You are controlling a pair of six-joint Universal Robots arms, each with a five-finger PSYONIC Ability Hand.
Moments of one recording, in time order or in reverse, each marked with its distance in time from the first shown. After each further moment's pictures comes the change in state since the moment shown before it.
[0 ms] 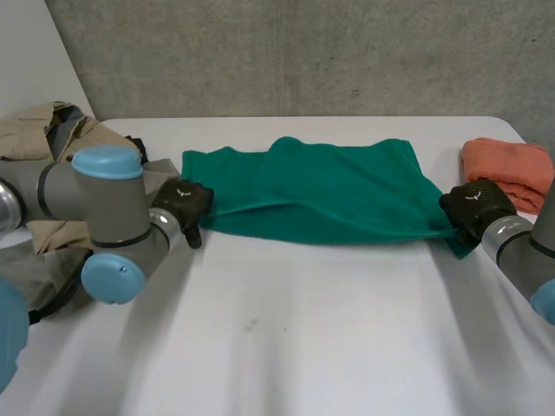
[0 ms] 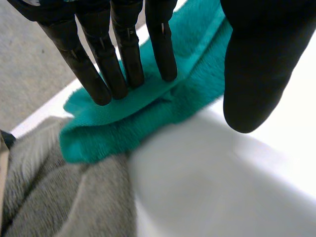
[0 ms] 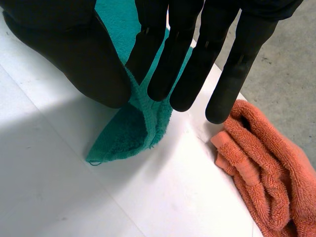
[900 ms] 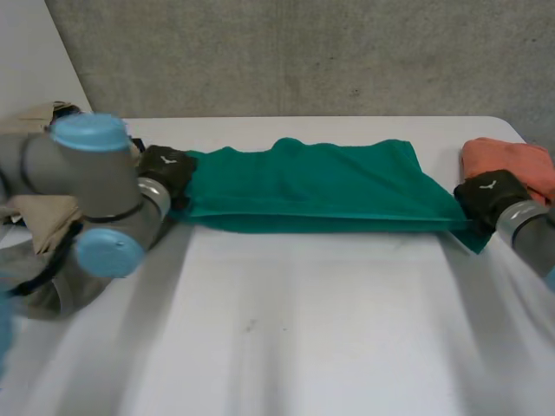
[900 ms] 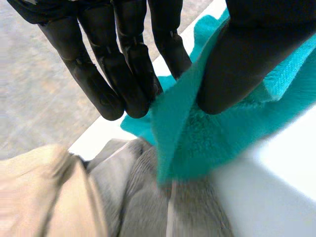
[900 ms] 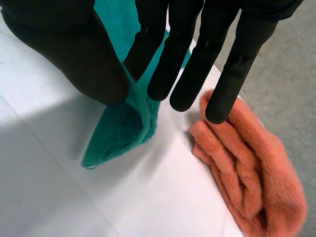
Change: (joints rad) left arm 0.012 0.087 0.045 -0.028 -0.087 0.074; right arm -0.046 0.011 -0.128 0.147 0.003 -0.045; left_hand 0.571 0.609 0.595 0.616 0.572; right_hand 0.000 0.000 0.000 0.000 0.000
